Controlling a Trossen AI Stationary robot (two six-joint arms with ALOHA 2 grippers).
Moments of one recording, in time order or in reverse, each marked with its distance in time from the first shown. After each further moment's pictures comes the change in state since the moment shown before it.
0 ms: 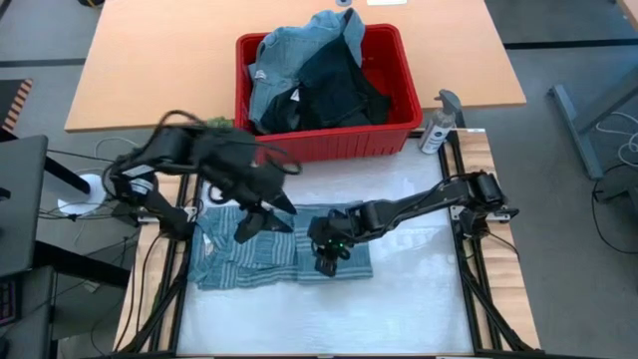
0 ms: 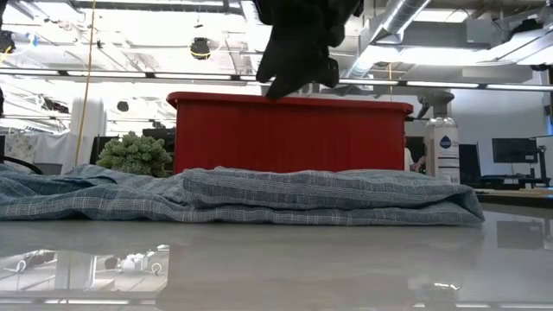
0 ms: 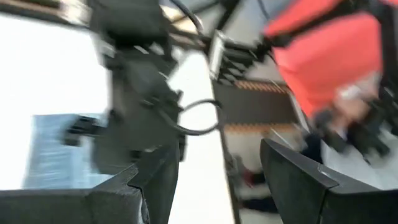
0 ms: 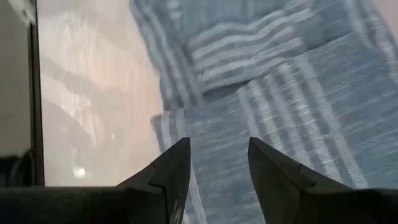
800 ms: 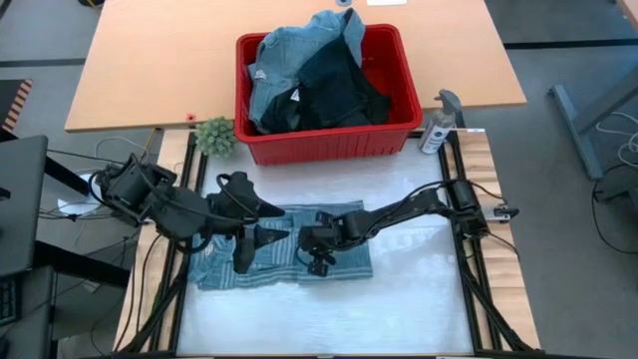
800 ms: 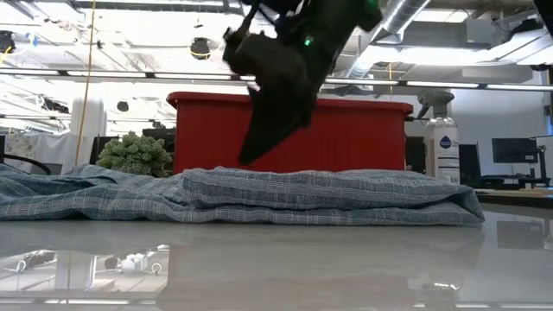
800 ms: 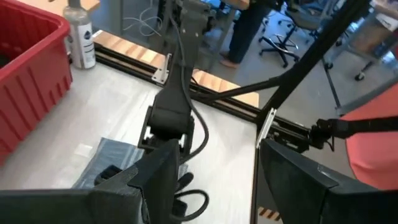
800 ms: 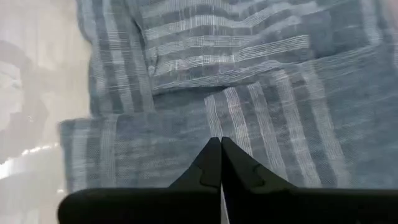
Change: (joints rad) left arm -0.364 -0.028 -0.007 0.084 -0.746 -0.289; right arm -0.026 0.192 0.000 0.127 0.103 -0.186
